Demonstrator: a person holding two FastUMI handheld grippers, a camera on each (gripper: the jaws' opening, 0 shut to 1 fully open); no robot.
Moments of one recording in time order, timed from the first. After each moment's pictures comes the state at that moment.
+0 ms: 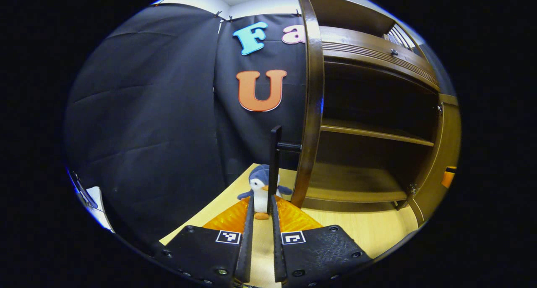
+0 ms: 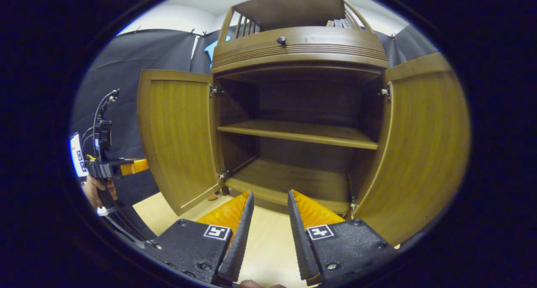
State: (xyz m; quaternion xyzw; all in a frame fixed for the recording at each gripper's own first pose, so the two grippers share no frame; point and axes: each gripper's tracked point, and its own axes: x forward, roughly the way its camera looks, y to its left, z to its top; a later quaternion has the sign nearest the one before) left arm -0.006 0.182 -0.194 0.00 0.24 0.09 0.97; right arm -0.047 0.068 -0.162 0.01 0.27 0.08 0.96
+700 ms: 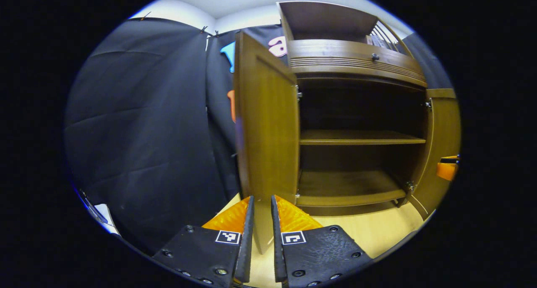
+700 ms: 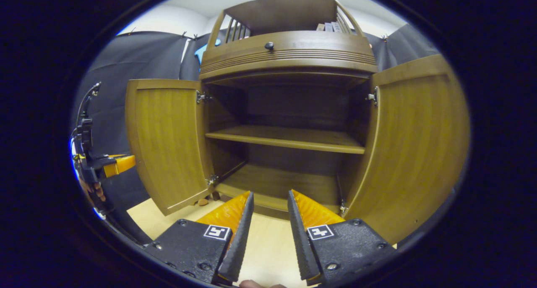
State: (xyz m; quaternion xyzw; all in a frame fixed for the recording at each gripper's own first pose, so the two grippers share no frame) left arm -0.003 0.138 -0.149 0.05 0.20 0.04 0.98; right arm -0.041 0.045 -0.147 0.01 0.26 0.04 0.97
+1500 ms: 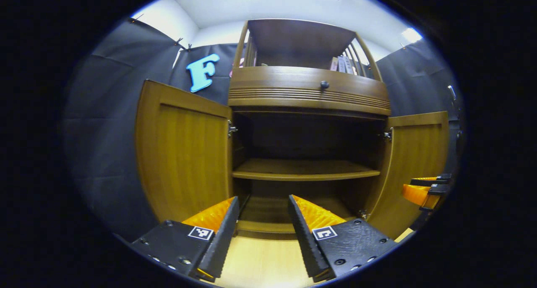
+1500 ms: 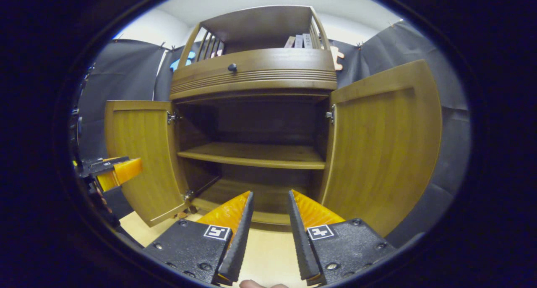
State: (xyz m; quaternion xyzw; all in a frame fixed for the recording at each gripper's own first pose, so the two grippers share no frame) left arm 0.022 -0.005 -0.099 0.00 0.13 -0.08 0.99; right arm -0.039 -0.016 -0.103 0.01 0.20 -0.05 0.98
